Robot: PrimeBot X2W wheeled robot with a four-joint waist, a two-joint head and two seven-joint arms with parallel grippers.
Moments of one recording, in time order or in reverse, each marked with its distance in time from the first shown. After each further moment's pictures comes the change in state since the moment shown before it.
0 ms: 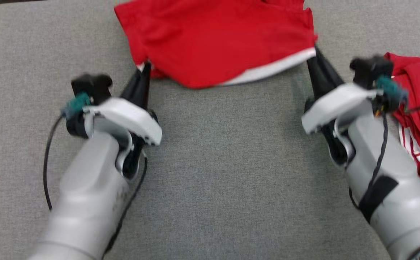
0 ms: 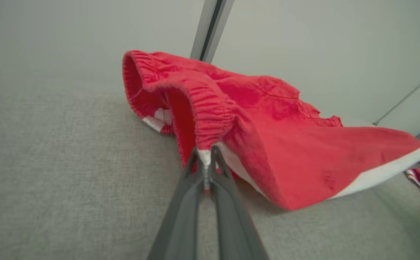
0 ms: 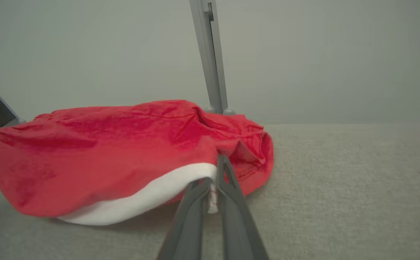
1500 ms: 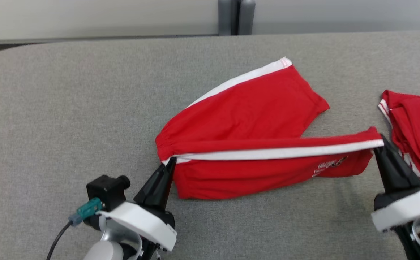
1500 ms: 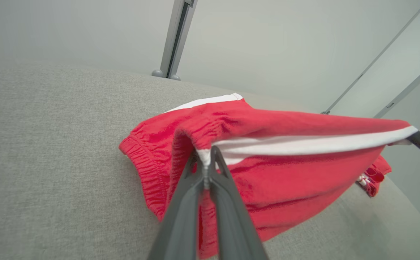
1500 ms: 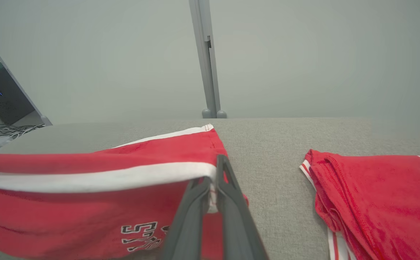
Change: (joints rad) left arm 0.757 0.075 0.046 -0.894 0.082 0.088 0.280; right arm 0.901 -0.116 -0.389 -1.021 -0.098 0.000 0.348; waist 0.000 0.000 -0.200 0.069
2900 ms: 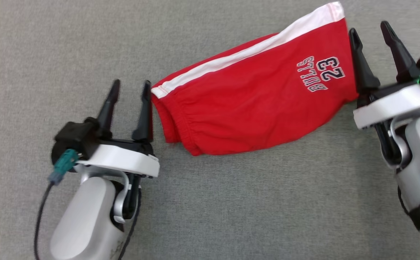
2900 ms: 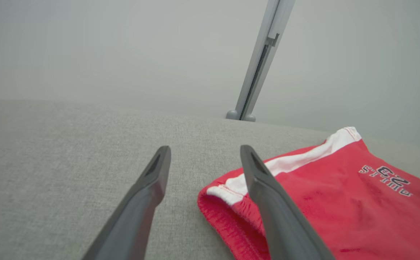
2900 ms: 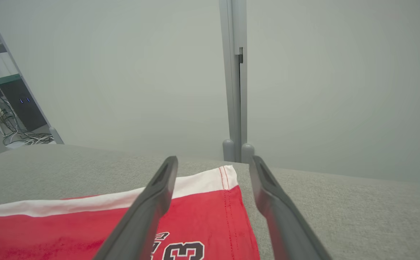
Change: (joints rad) left arm -0.370 -0.036 0.052 0.275 0.079 0.105 -0.278; right arm -0.755 -0.091 0.316 0.668 0.079 -0.001 -0.354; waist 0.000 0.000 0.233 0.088
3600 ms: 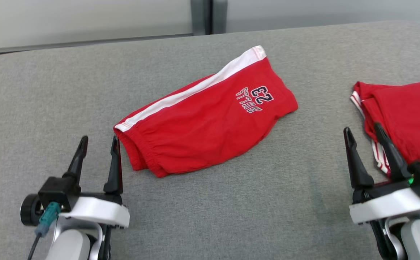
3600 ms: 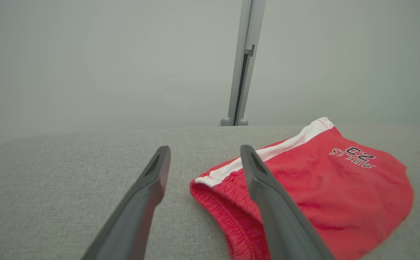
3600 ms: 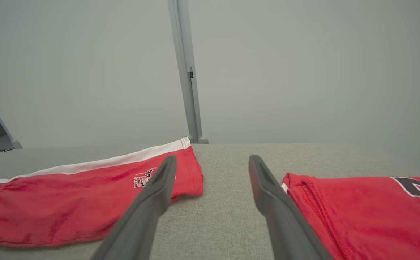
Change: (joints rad) left arm 0.249 0.076 0.109 -0.062 0.134 0.017 -0.001; right arm 0.558 0.110 -0.217 -0.396 -0.149 0.000 0.075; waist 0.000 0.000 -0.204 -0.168
